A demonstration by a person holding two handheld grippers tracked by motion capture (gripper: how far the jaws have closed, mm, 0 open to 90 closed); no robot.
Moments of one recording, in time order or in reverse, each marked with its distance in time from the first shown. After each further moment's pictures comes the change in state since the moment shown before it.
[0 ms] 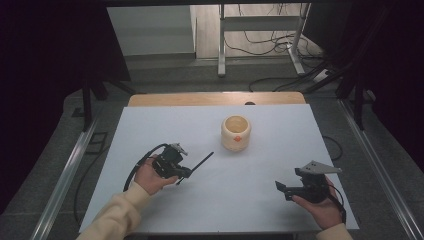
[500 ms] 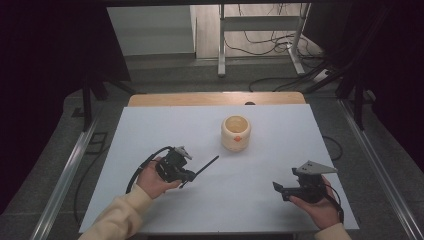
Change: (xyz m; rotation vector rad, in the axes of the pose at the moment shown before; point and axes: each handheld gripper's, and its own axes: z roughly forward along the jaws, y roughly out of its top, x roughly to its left) left arm -0.018 0.003 -0.002 -0.009 -0.016 0.047; right arm 0.007 0.003 0.004 0.007 0.007 -0.033
